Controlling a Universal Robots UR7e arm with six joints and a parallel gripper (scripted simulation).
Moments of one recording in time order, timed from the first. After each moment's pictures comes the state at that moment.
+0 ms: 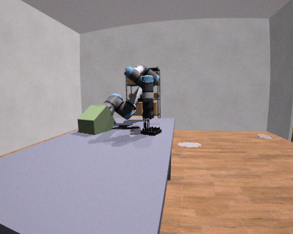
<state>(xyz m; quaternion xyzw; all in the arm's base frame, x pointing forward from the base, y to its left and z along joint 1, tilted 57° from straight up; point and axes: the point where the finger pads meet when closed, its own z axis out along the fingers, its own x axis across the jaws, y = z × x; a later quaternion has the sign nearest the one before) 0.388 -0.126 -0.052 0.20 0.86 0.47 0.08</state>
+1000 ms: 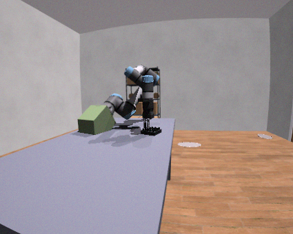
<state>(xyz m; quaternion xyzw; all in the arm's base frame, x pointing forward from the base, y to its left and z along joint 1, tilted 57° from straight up) 0.388 -0.126 -0.052 0.20 0.86 0.47 0.08</state>
